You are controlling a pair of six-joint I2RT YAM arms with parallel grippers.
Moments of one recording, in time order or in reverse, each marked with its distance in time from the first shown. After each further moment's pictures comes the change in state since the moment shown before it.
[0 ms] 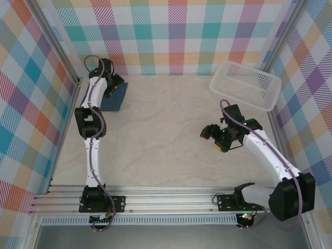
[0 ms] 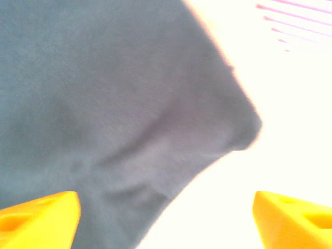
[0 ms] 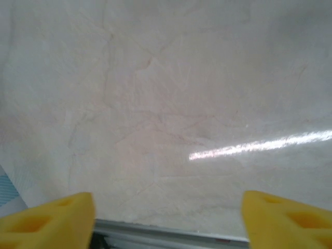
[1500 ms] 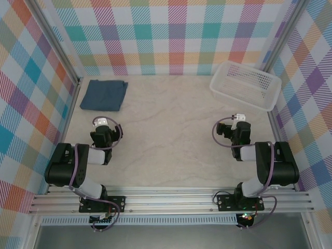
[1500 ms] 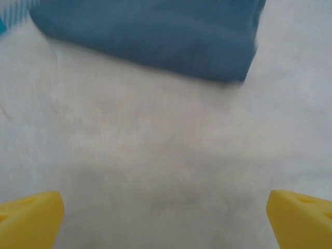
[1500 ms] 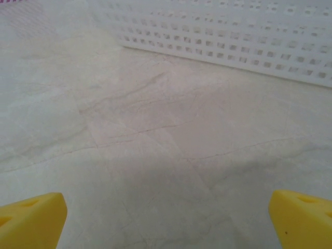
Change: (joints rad) left arm -0.082 -0.926 -2.092 1.649 -0.296 0.620; right arm -0.291 0.350 -0.626 1.651 0.332 -0.702
